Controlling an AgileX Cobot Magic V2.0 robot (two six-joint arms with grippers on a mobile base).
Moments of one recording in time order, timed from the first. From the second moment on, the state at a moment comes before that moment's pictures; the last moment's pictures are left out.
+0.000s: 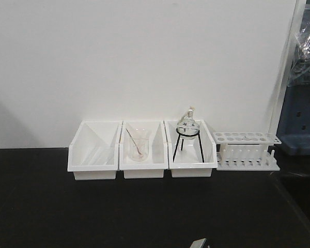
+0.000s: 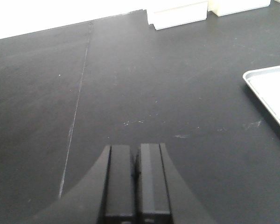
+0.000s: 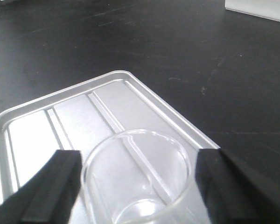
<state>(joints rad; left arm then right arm) -0.05 -0.02 0.03 0.11 0.39 0.02 0.36 2.07 -0.66 -0.76 -1.08 0.32</state>
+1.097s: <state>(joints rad) -0.05 -0.02 0.03 0.11 0.39 0.02 0.36 0.91 -0.61 -0.99 0.06 1.07</state>
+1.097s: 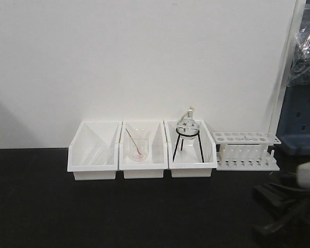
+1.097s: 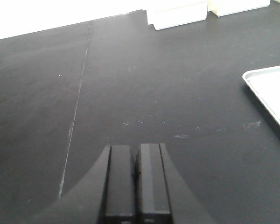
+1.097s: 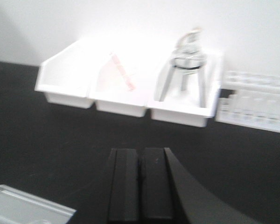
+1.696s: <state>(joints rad) -0.05 -0.02 0.03 0.11 0.39 0.02 0.36 0.52 -0.32 -1.00 0.22 1.07</state>
